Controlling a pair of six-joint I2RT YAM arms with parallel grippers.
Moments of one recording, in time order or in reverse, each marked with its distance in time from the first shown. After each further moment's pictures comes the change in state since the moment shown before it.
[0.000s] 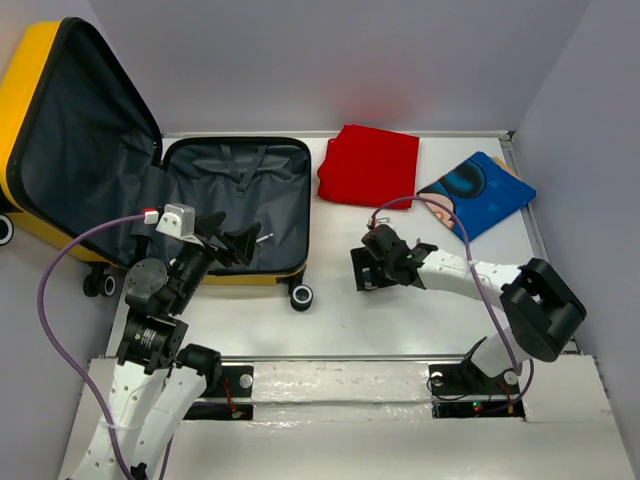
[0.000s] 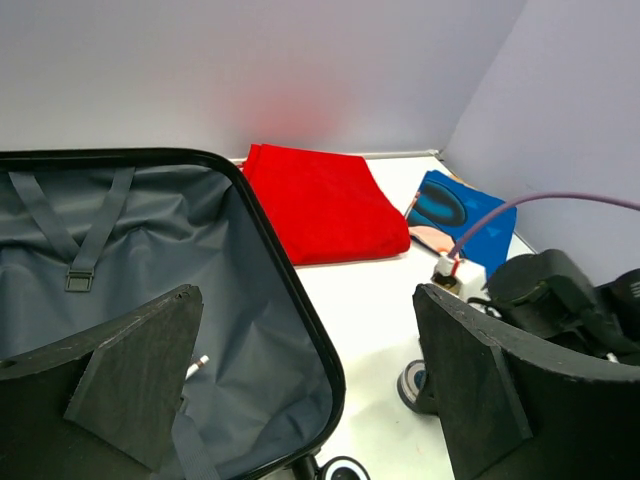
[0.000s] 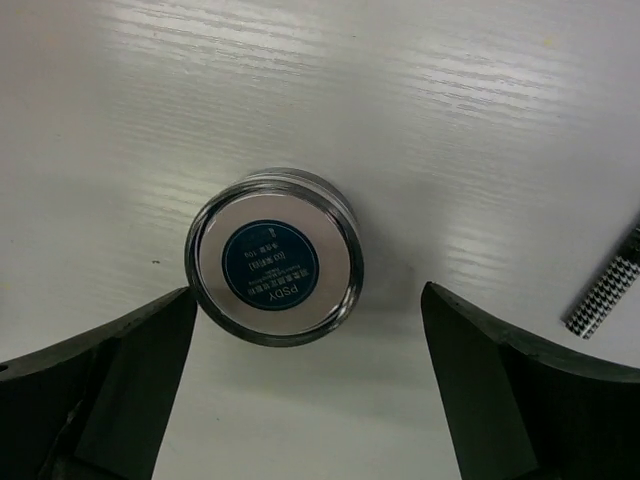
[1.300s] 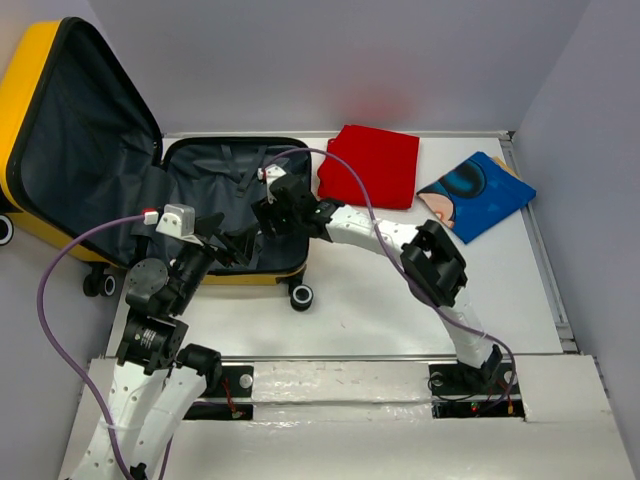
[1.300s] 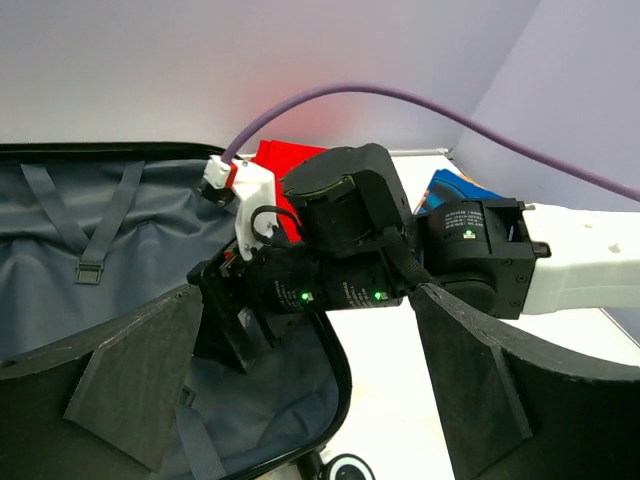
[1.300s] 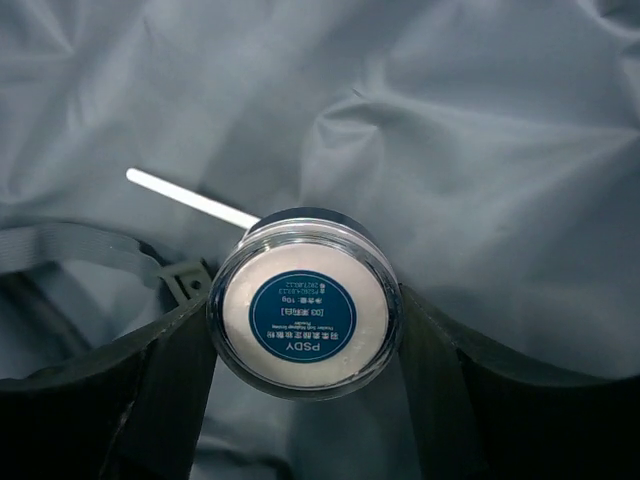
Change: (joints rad) left arm -0.006 -0.003 0.000 -0.015 -0.027 0.004; right arm 0.132 0.718 1.009 0.119 -0.151 -0.299
